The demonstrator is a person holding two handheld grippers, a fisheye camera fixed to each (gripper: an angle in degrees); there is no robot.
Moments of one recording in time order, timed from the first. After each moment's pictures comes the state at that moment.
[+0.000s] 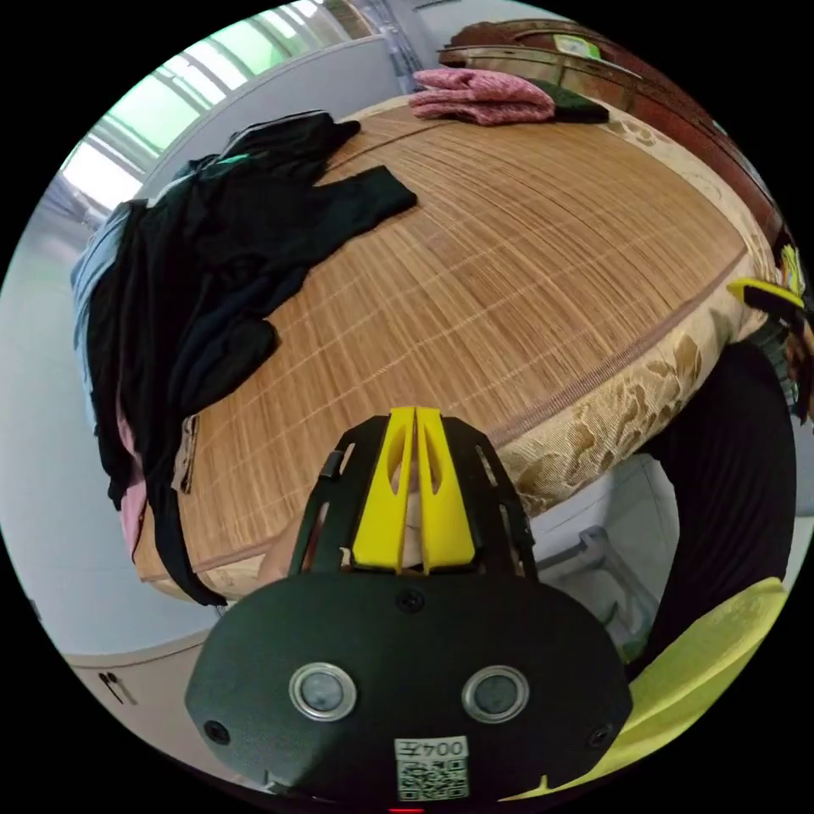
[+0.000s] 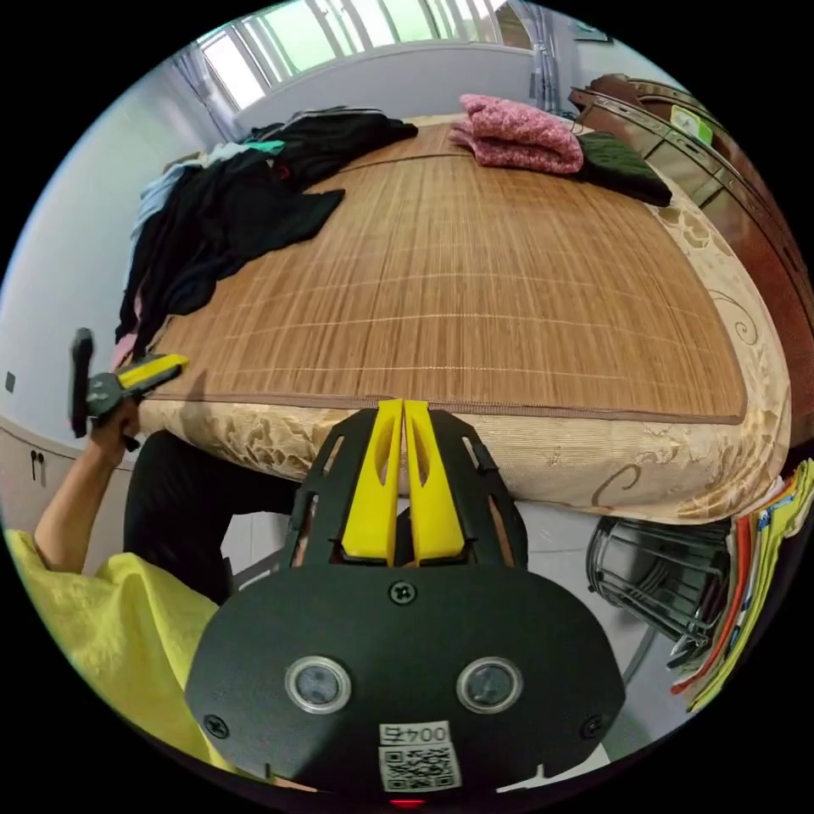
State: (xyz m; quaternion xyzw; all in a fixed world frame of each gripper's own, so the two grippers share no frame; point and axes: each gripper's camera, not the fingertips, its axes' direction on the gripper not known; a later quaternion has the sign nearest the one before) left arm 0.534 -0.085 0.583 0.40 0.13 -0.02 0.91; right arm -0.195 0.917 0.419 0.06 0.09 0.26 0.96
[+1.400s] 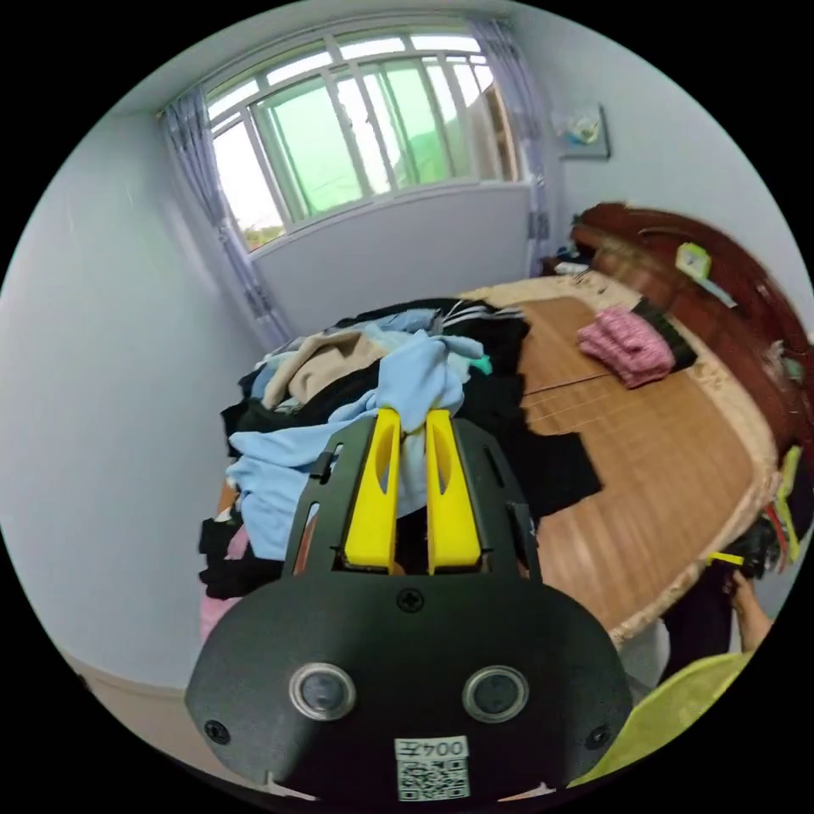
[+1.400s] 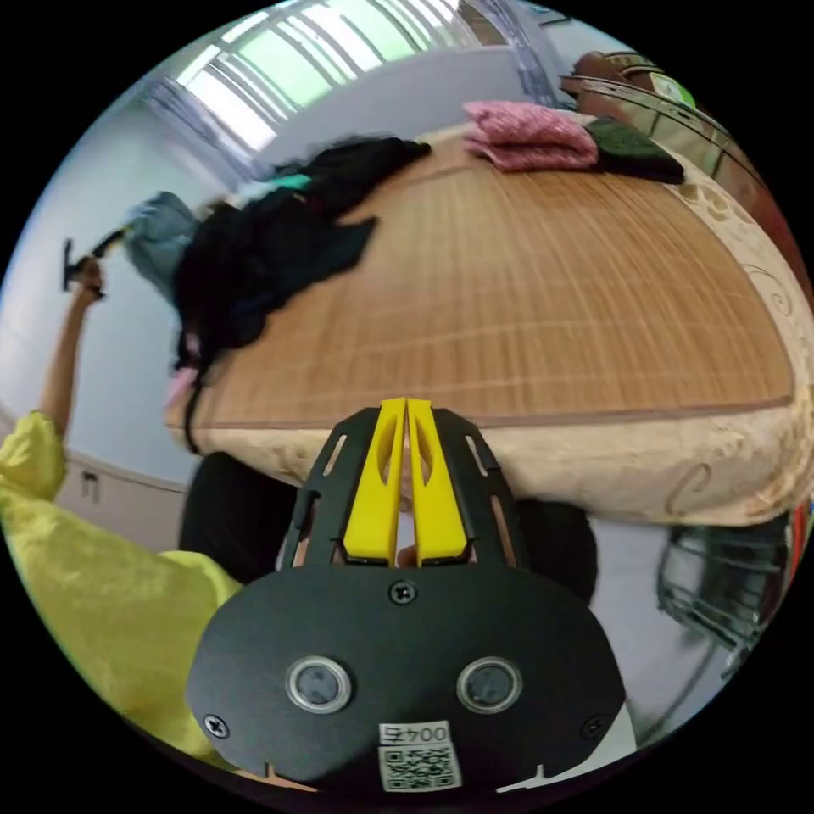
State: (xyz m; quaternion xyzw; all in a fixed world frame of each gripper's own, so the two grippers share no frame) left arm 0.073 0.018 0.516 0.58 0.22 -0.12 0.78; right arm -0.215 0.741 0.473 0.21 -0.06 0.24 0.95
